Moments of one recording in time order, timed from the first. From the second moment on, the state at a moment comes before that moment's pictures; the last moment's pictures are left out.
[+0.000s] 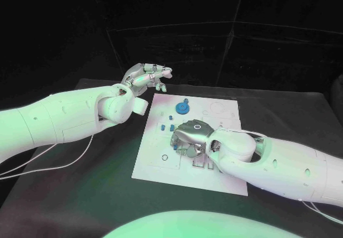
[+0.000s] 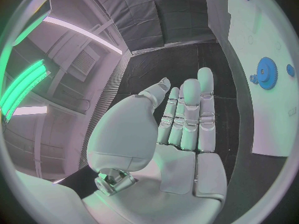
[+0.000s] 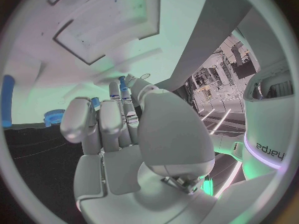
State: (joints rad) left arm 1.26 -0.79 -0.10 1.32 0.00 -0.15 0.46; left_hand 1.29 -0.04 0.33 -0.02 0.05 0.99 0.18 0.21 0.08 0.99 0.11 0.39 0.09 1.18 0.03 1.03 0.54 0.18 1.13 0.13 0.62 0.71; right arm 1.09 -0.55 -0.08 1.60 -1.83 -0.17 -0.16; right_hand 1.41 -0.14 0.37 0.08 0.14 1.03 0.17 0.06 0.06 1.14 0.10 0.11 0.06 1.47 0.00 1.19 1.04 0.10 1.37 0.10 1.30 1.09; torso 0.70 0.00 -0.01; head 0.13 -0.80
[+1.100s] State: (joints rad) left arm 1.26 -0.80 -0.10 1.32 0.00 -0.15 0.45; left_hand 1.29 -0.04 0.33 -0.03 0.05 0.98 0.18 0.21 0.08 0.99 0.11 0.39 0.09 1.18 0.03 1.03 0.53 0.18 1.13 0.13 0.61 0.71; right arm 1.15 -0.74 -0.07 1.69 -1.71 -0.22 -0.17; right_hand 1.35 -0.17 0.29 0.09 0.15 0.96 0.15 0.06 0.07 1.04 0.10 0.10 0.06 1.46 0.01 1.19 1.02 0.10 1.34 0.12 1.25 1.01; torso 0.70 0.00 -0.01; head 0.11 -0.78
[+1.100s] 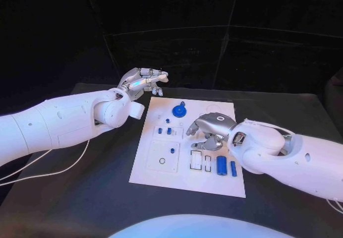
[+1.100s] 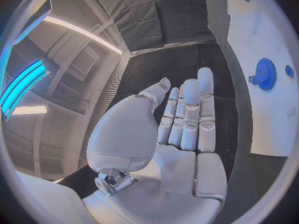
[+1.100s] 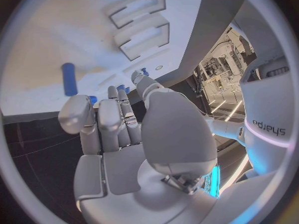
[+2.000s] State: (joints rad) left arm 1.25 -0.79 -0.10 1.32 0.00 -0.15 0.45; left_hand 1.30 -0.04 0.33 -0.02 0.05 0.98 0.18 0.21 0.08 0.99 0.11 0.40 0.09 1.18 0.03 1.03 0.53 0.18 1.13 0.13 0.61 0.71; right arm 1.21 -0.85 -0.07 1.70 -1.61 -0.12 -0.24; right_hand 1.44 -0.09 0.05 0.06 0.16 0.90 0.12 0.06 0.07 0.95 0.11 0.19 0.07 1.47 0.02 1.19 1.00 0.10 1.34 0.12 1.21 0.97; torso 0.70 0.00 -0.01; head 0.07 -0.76
